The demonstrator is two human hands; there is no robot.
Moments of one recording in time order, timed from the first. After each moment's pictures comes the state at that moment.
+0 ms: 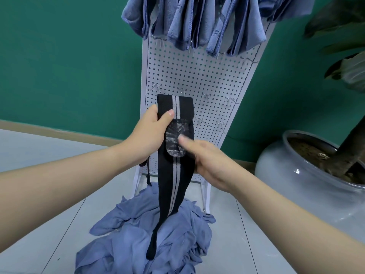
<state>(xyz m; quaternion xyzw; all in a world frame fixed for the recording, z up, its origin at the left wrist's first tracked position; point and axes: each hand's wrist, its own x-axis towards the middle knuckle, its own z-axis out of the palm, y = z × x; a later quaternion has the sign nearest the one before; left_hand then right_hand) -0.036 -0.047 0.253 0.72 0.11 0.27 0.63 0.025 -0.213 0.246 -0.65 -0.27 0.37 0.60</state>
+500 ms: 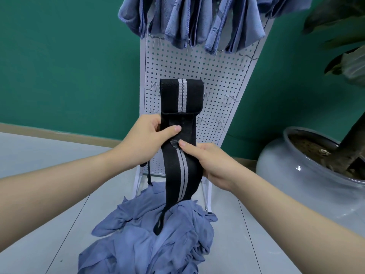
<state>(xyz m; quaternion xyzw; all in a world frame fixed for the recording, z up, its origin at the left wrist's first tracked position) -0.049 -0.046 0.247 0.77 0.05 0.24 0.59 0.029 -0.215 0.243 -0.71 -0.22 0.35 0.57</state>
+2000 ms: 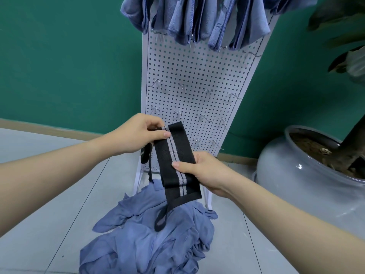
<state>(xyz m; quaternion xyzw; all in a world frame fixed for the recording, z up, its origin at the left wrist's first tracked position) -0.040 0.007 0.234 0.87 0.03 0.12 0.48 0.025 -0.213 0.212 -0.72 -0.26 0.36 0.54</state>
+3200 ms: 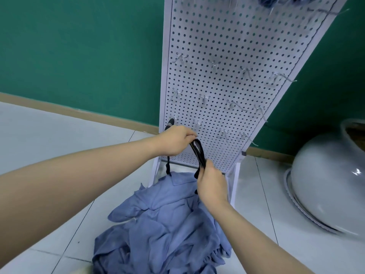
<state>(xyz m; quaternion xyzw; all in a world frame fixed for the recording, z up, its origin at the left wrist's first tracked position) 0.060 0.025 0.134 0.95 0.09 0.00 0.31 0.079 -0.151 0.049 -0.95 -0.22 0.00 0.24</state>
